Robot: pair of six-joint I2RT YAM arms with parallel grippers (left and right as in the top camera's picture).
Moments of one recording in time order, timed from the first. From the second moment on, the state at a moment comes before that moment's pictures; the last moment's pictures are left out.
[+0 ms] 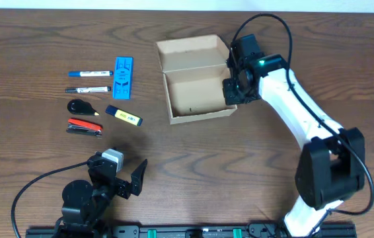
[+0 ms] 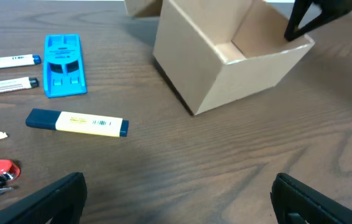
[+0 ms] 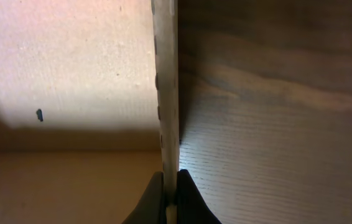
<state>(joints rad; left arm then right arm) -0.16 0.01 0.14 -0.52 0.32 -0.05 0.33 1.89 1.48 -0.92 -0.03 0.23</state>
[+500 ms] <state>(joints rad) -0.16 0.01 0.14 -0.52 0.32 -0.05 0.35 1.90 1.48 -0.95 -0.01 0.37</state>
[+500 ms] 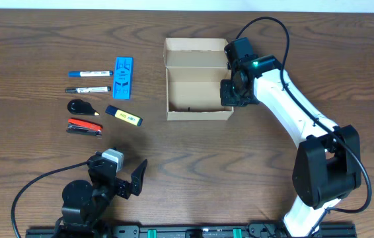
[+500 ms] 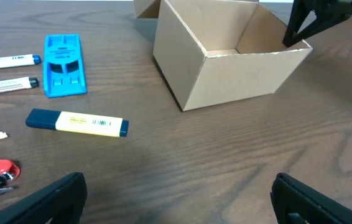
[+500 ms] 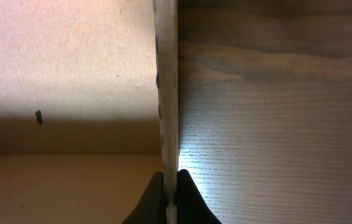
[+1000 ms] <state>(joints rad) -0.16 0.01 0.14 -0.52 0.32 -0.05 0.35 1.88 1.61 -1.12 -0.02 0.38</state>
